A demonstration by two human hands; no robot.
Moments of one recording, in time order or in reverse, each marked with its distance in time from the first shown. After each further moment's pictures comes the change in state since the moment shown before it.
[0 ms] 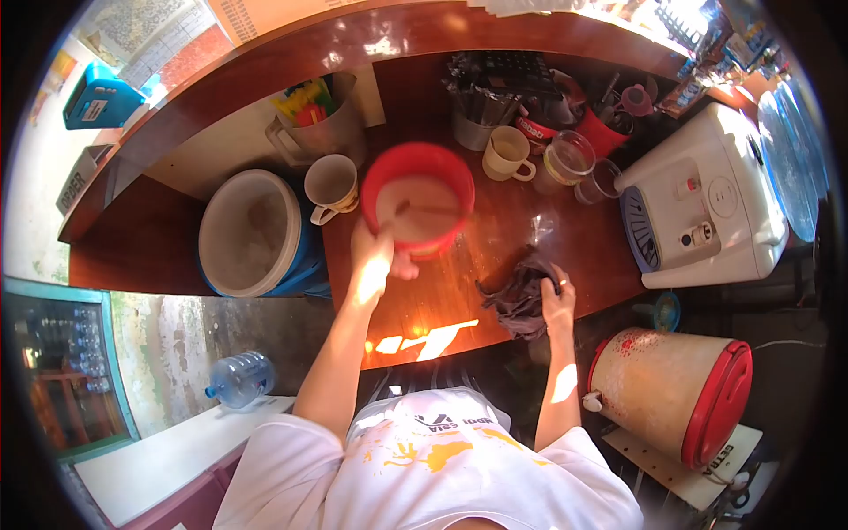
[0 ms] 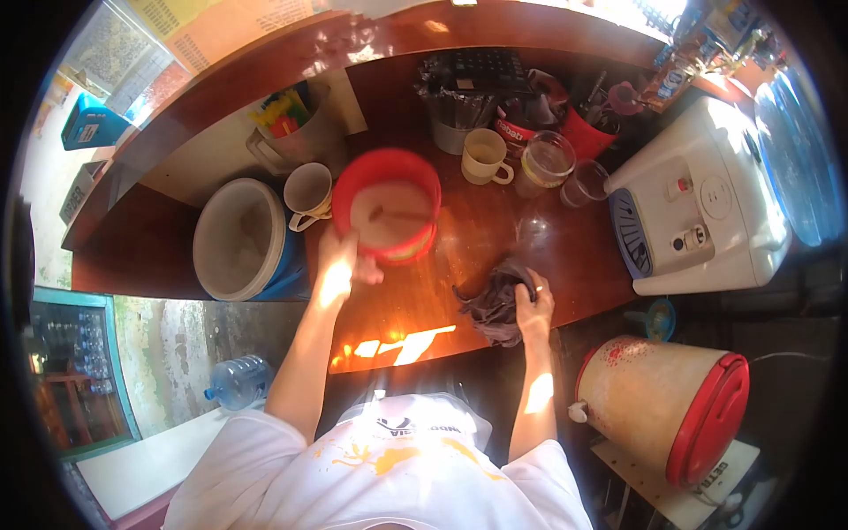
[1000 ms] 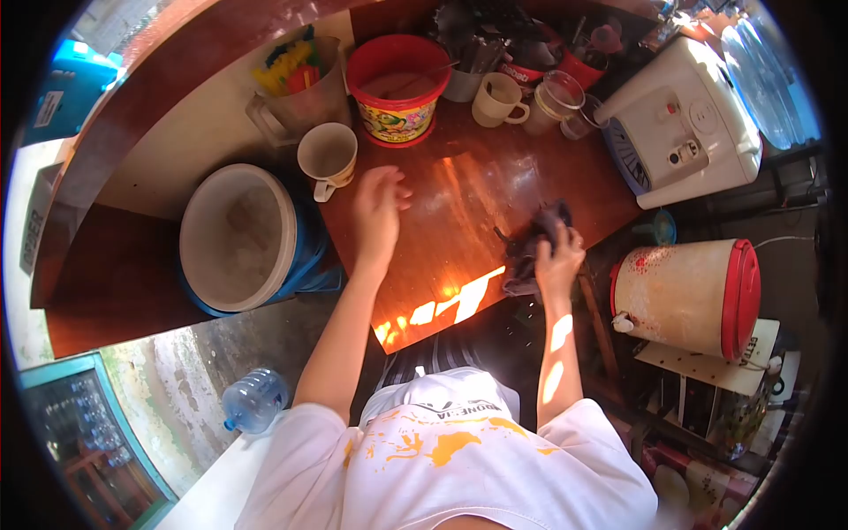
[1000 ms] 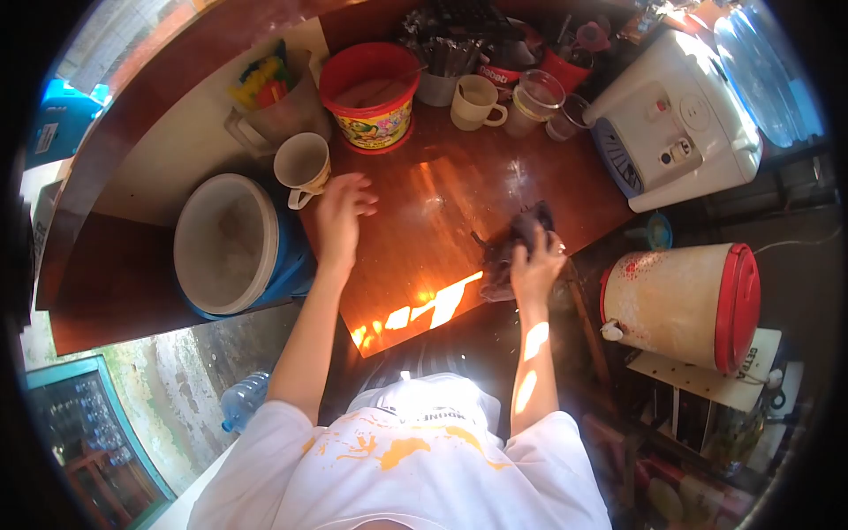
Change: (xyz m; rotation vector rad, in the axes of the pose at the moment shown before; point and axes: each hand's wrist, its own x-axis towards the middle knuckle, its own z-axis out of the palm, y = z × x) left_hand 0.032 -0.030 -0.046 -0.026 -0.210 0.417; right_hand -0.082 -0.023 0.050 -0.821 0.289 -0.060
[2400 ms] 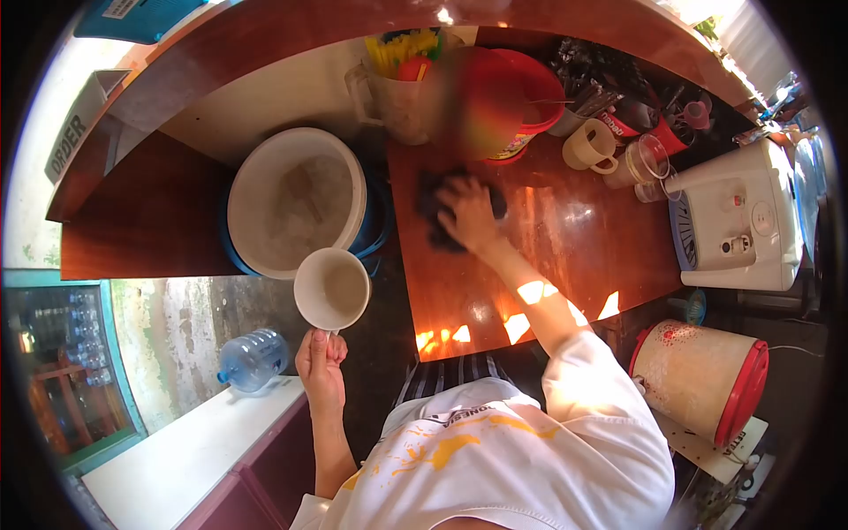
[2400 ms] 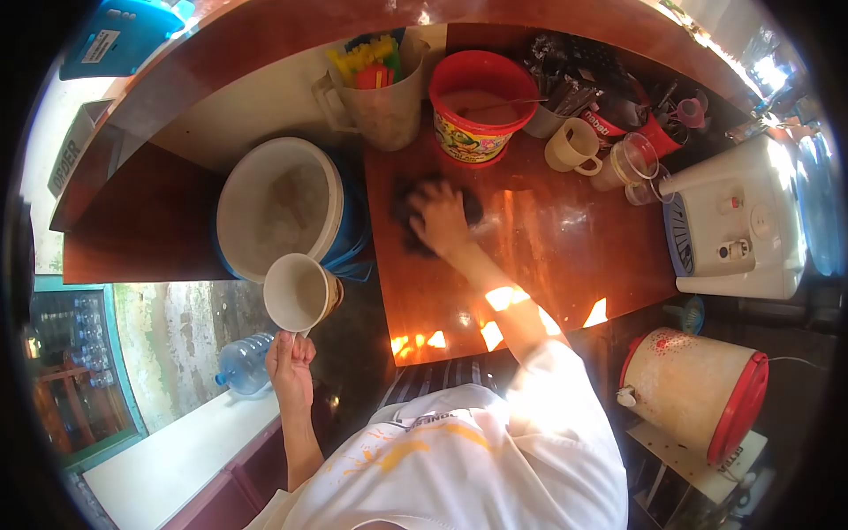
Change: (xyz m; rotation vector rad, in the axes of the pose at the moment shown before) left_hand -0.190 0.058 -0.155 -0.206 0.459 -0.122; right_hand 0.036 -0.262 0.111 0.302 -0.446 -0.892
